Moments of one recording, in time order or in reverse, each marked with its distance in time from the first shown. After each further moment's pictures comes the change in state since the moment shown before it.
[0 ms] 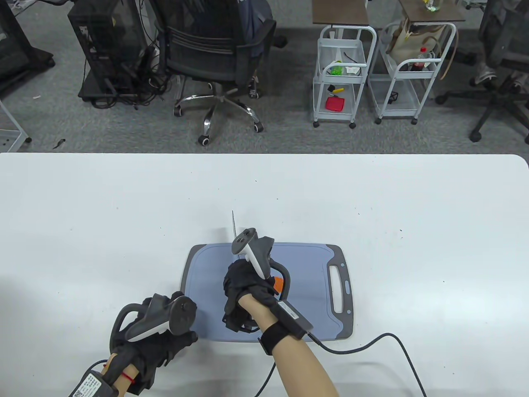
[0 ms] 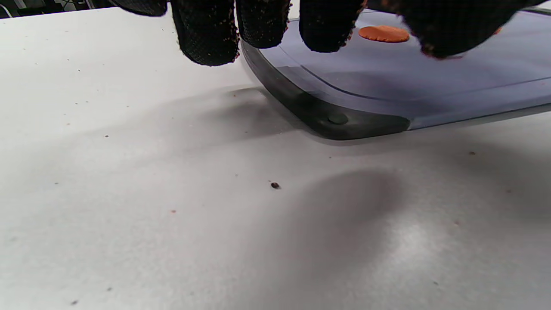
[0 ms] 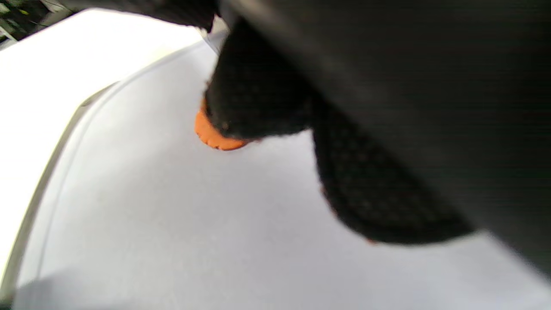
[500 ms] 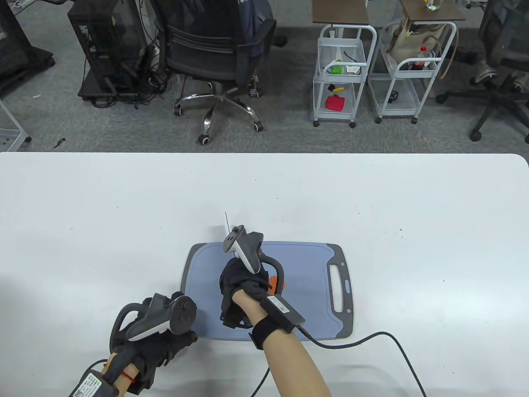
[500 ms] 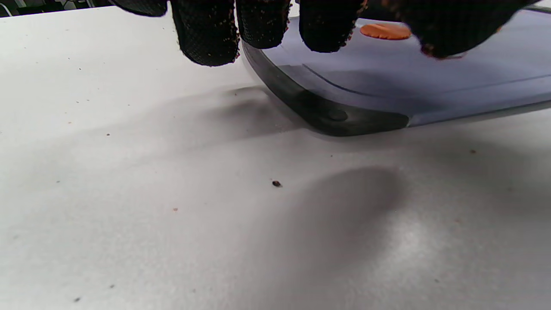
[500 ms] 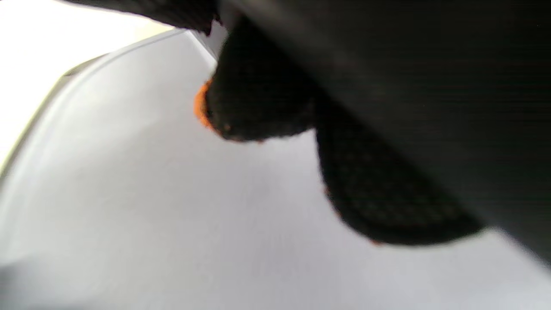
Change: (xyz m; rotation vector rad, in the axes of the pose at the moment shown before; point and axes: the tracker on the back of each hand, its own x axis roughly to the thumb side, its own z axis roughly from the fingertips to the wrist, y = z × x) left_hand 0.000 0.000 0.001 -0.001 -0.003 0.007; right_hand 0.015 0.004 -0.004 0.054 0.013 0.080
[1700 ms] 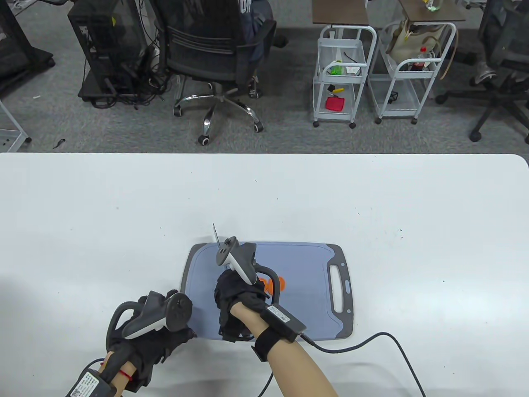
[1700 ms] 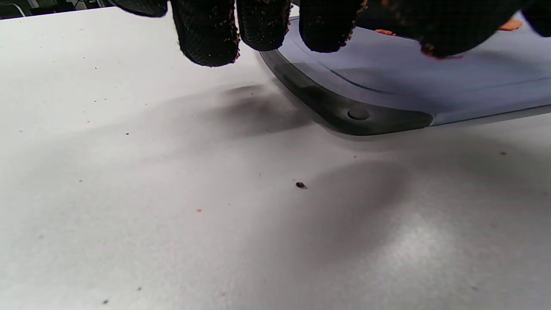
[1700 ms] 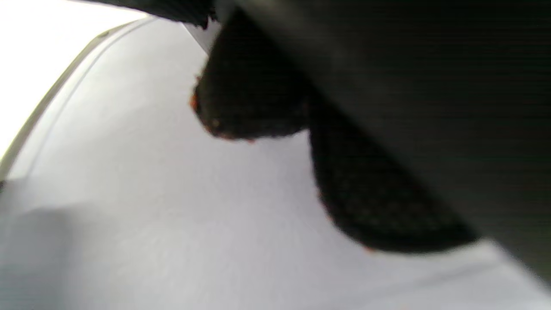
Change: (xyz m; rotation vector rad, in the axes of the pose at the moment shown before) left_hand -0.005 -0.001 -0.003 -0.016 0.023 -0.009; right_hand 0.007 0.020 0.002 -0.052 -0.044 0.045
